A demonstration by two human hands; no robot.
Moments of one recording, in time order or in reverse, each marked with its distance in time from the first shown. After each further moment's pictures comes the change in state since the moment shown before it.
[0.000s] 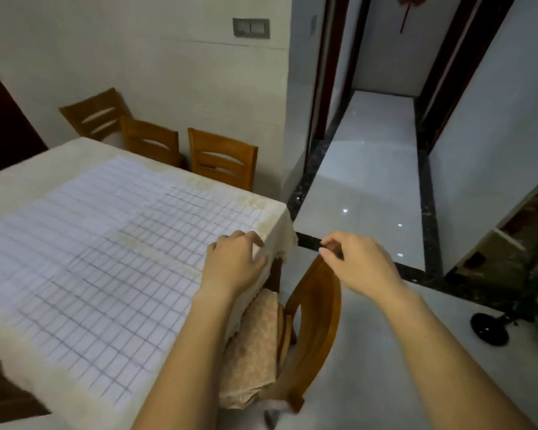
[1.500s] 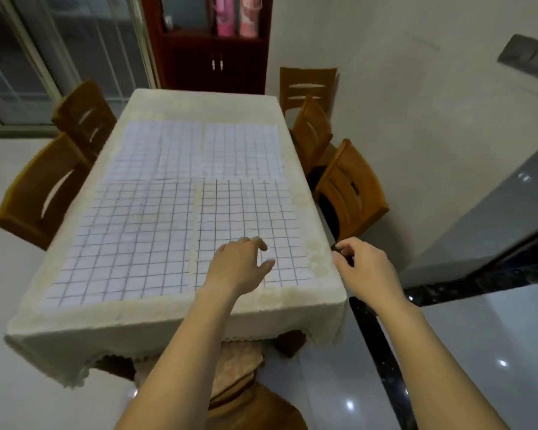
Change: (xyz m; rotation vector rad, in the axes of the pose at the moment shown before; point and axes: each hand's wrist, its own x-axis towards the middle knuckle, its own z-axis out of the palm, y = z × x) left_hand 0.242 0.008 0.079 -0.139 0.153 -0.890; right_hand 0.434 0.049 0.076 0.123 -0.432 -0.637
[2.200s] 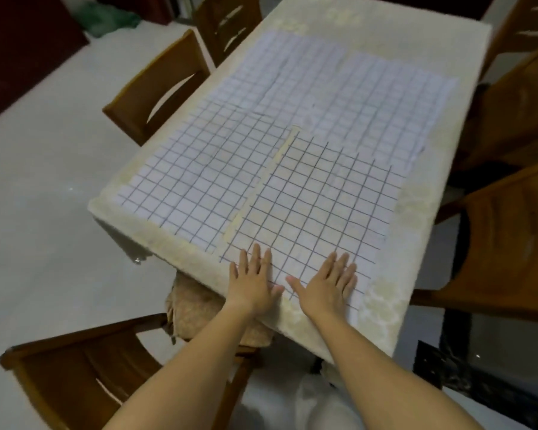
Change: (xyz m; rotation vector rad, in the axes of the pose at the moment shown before) left_hand 0.103 -0.065 0.193 0.036 -0.171 -0.729; right_hand 0.171 0.033 0.254 -0.279 -0.575 -0.212
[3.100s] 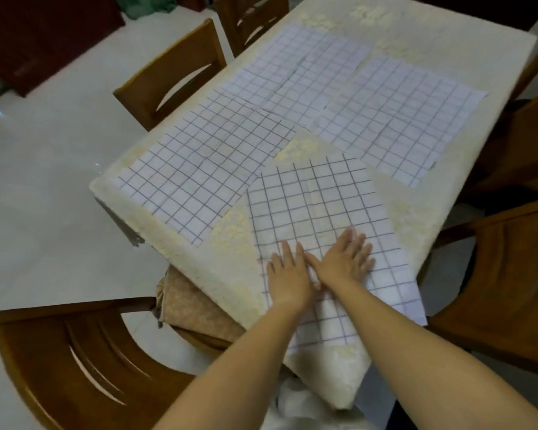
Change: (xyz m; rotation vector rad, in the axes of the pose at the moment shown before) left_hand 0.037 0.140 -0.012 -0.213 0.045 -0.196; right_hand 0.087 0.023 -0.077 -0.095 -0.074 -0.052
